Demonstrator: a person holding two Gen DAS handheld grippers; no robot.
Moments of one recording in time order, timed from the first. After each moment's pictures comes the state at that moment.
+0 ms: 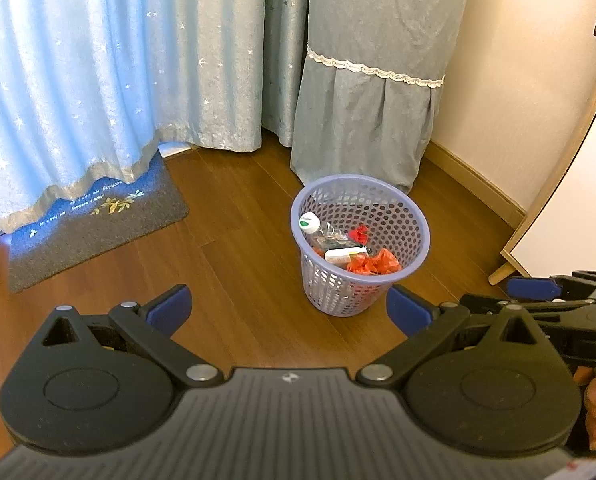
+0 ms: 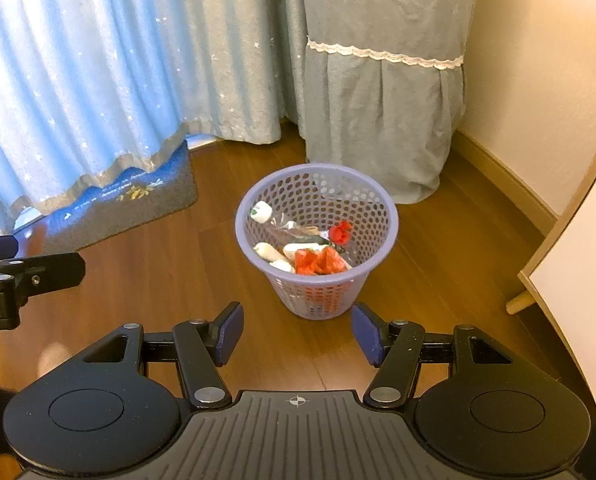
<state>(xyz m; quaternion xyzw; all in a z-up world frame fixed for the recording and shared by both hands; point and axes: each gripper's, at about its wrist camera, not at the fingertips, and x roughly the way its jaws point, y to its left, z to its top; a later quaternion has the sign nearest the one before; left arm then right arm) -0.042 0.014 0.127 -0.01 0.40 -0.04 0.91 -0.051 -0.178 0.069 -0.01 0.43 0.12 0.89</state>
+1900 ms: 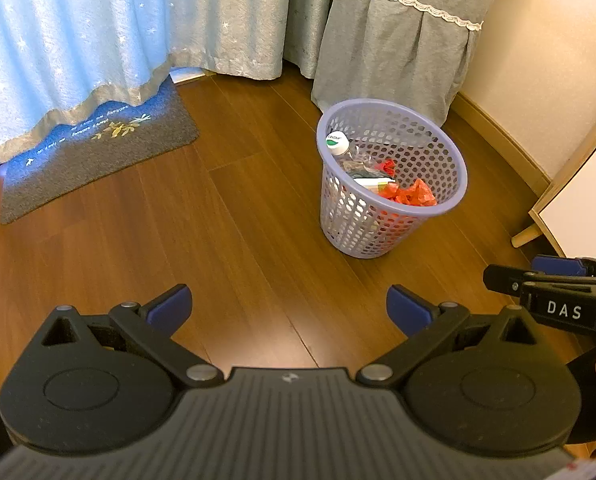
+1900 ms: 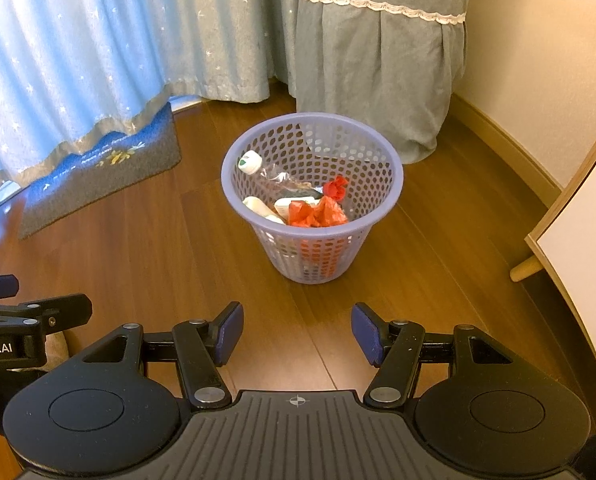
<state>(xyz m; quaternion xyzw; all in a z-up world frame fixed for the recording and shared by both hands) -0.036 0.033 0.048 -0.04 0.48 -0.02 0.88 -0.042 -0.165 0.018 -0.02 0.47 0.09 0.88</state>
